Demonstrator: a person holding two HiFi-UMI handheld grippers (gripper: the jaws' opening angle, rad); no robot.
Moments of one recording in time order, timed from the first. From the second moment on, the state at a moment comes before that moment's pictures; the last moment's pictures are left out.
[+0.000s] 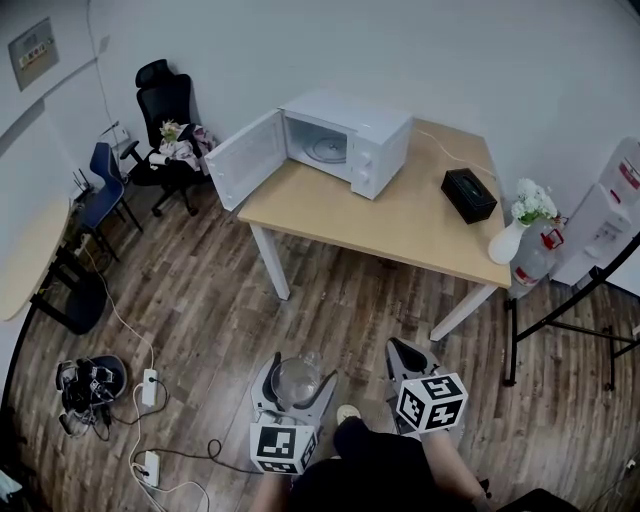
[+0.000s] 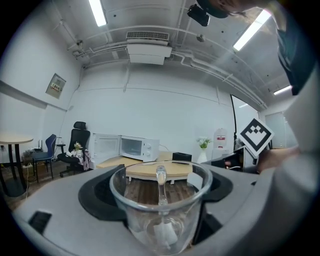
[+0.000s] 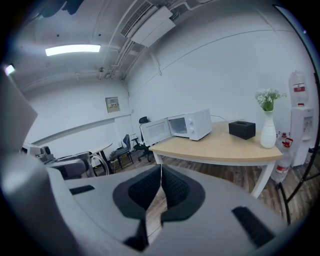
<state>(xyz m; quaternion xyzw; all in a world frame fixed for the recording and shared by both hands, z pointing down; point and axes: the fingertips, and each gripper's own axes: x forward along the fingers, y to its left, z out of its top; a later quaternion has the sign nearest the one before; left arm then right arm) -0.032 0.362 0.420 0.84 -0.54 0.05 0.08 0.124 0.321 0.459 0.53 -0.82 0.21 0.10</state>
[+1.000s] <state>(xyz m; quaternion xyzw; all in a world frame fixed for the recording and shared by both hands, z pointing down) -0.019 0.240 0.431 0.82 -0.57 0.05 0.07 0.135 0.186 0.472 0.49 -0.84 0.21 0.10</state>
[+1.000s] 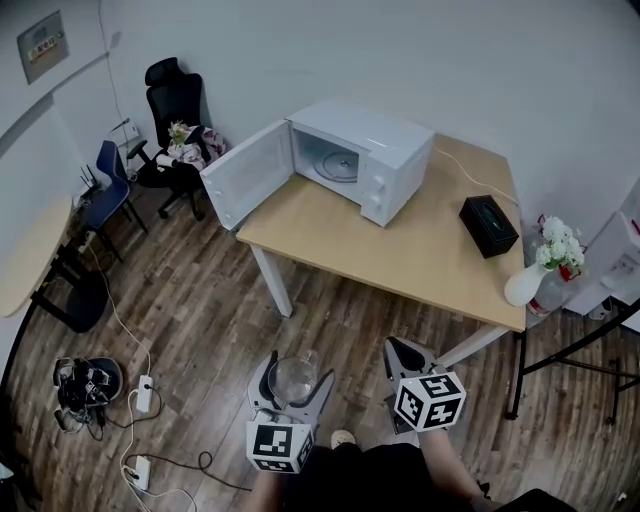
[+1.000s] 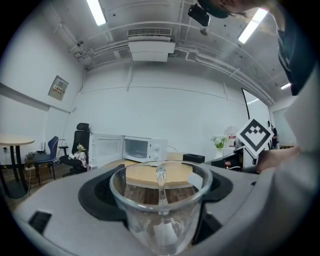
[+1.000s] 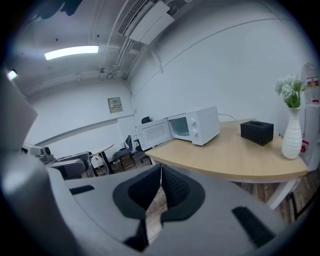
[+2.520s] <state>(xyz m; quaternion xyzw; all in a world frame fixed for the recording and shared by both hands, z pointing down) -0.030 0.170 0.433 0.80 -0.59 0.05 0.09 0.132 0.125 0.494 0.50 -0.83 0.25 0.11</state>
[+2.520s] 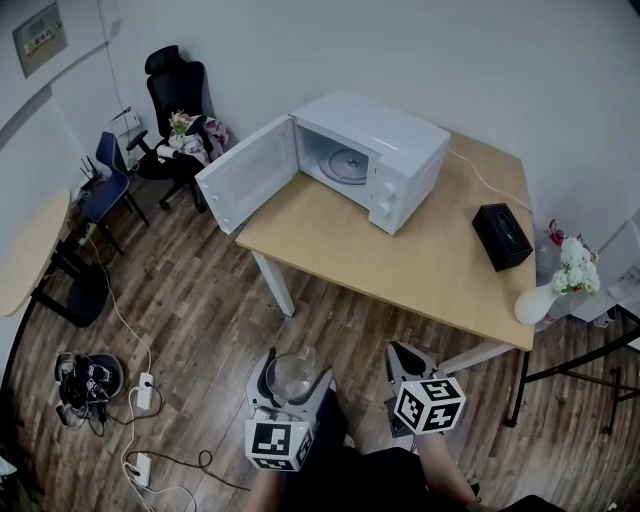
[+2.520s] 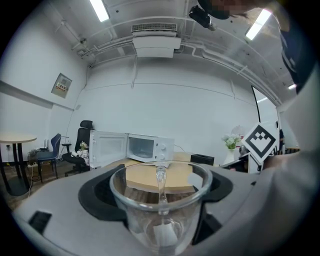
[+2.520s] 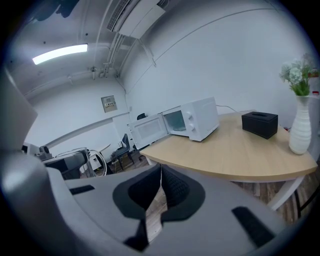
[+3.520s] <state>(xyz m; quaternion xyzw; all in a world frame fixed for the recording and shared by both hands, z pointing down) -0.074 0.006 0.428 0.83 -0.55 0.05 0.08 0.089 -0.026 0.479 0.53 -0.81 0.24 0.10</state>
